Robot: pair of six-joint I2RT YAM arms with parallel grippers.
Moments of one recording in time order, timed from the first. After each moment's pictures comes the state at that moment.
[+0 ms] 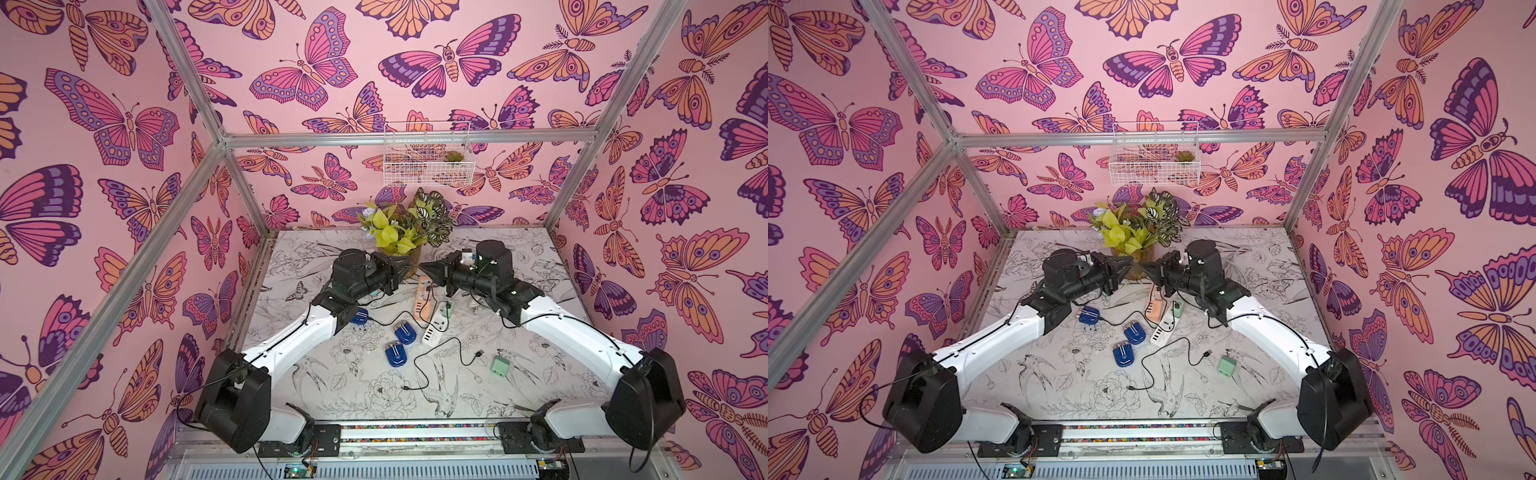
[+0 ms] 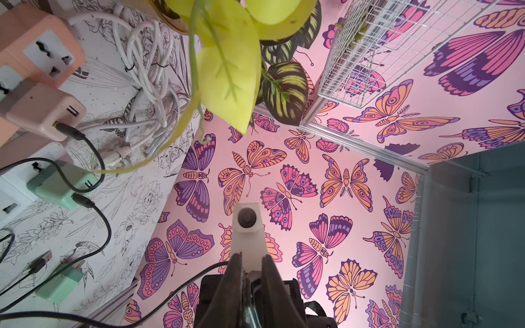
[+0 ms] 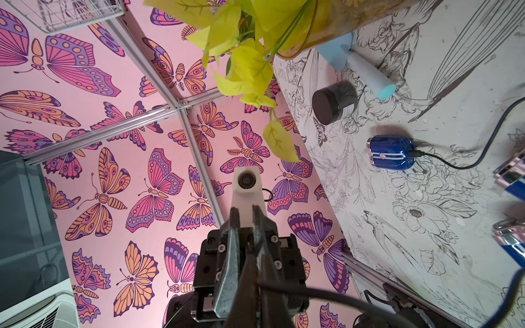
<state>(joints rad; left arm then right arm) -0.51 1.41 0.96 0.29 0.40 -1.80 0.55 1.38 1.07 0.02 -0.44 1.72</state>
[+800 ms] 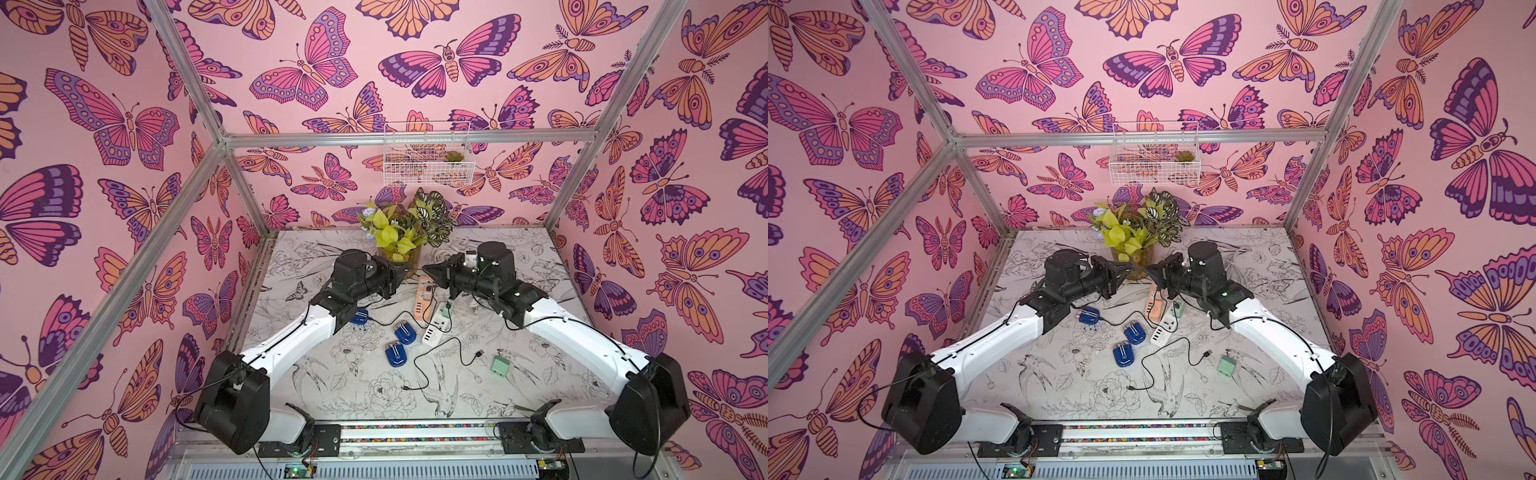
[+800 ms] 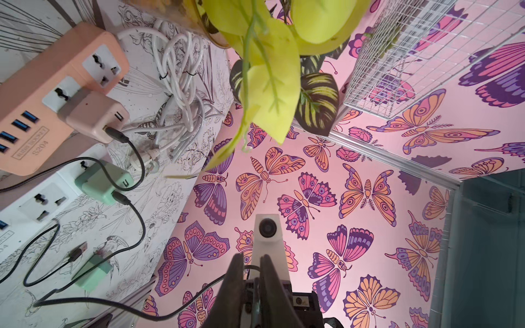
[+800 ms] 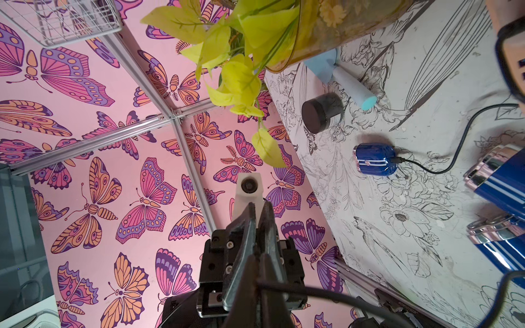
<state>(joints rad) -0.51 1.40 0.97 0.17 0.40 -1.76 0.55 1.36 1.06 -0.03 -0.40 1.70</state>
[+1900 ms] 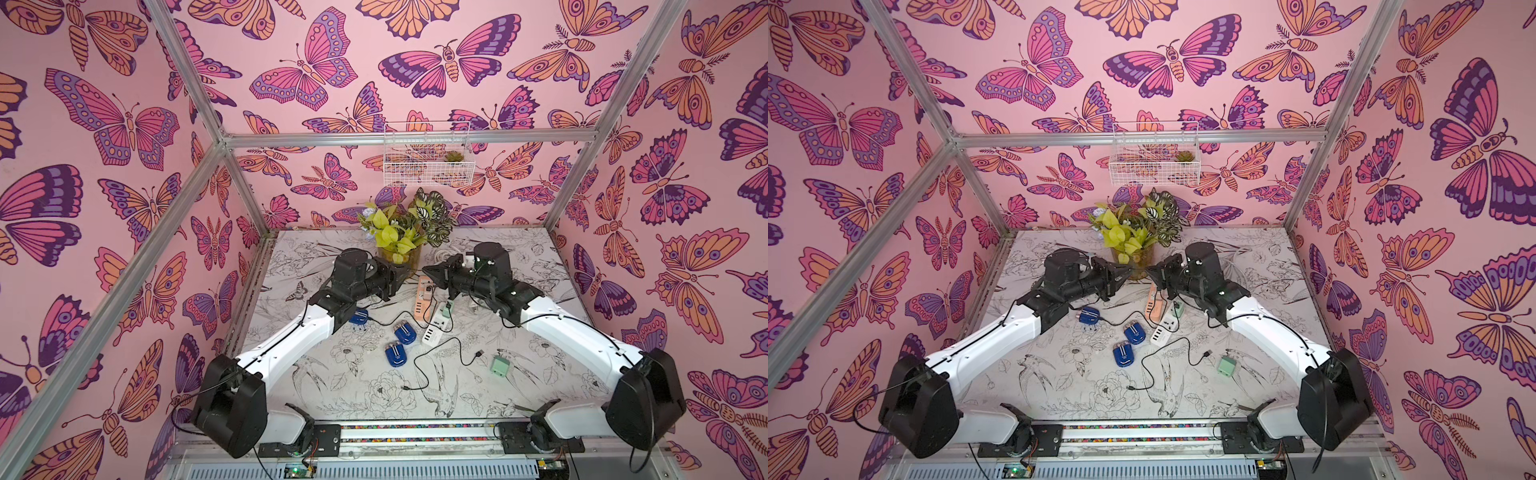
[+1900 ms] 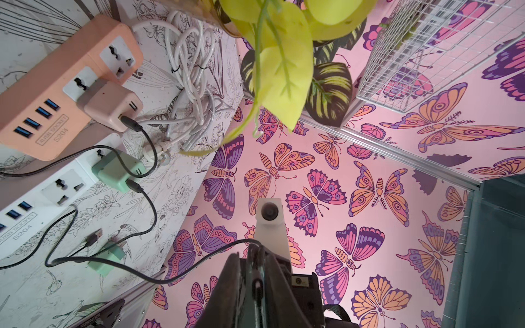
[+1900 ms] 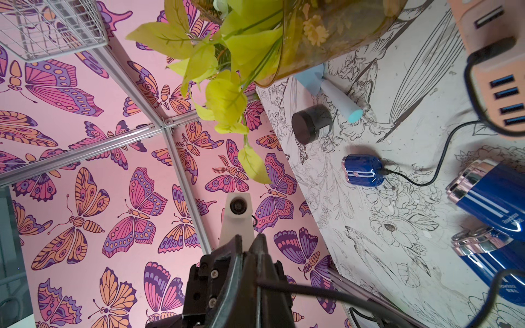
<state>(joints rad) -0.52 1.38 1.00 0.07 0.42 -1.73 0.55 1.39 1.06 -0.04 -0.37 1.67</state>
